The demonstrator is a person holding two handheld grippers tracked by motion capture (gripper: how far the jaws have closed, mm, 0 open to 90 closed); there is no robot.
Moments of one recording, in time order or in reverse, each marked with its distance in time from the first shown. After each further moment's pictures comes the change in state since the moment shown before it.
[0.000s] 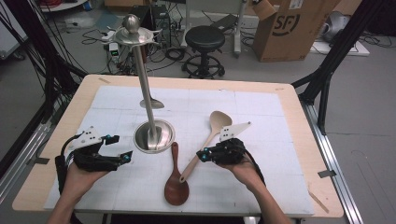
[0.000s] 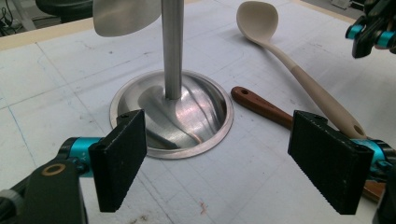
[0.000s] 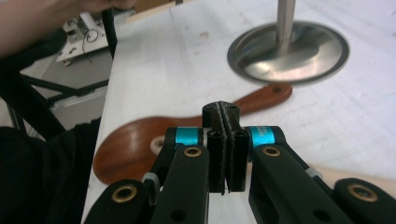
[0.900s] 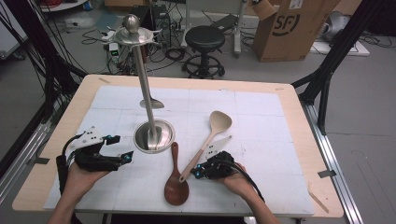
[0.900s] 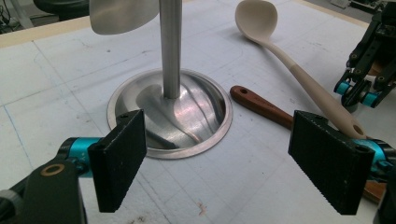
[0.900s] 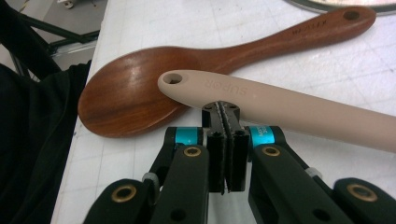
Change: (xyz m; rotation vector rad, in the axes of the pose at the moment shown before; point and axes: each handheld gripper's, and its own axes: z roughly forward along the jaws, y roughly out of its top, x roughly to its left) left arm -0.001 0.000 0.003 0.006 -0.004 0.000; right arm 0.009 -0.025 0.040 0.172 0.050 -0.068
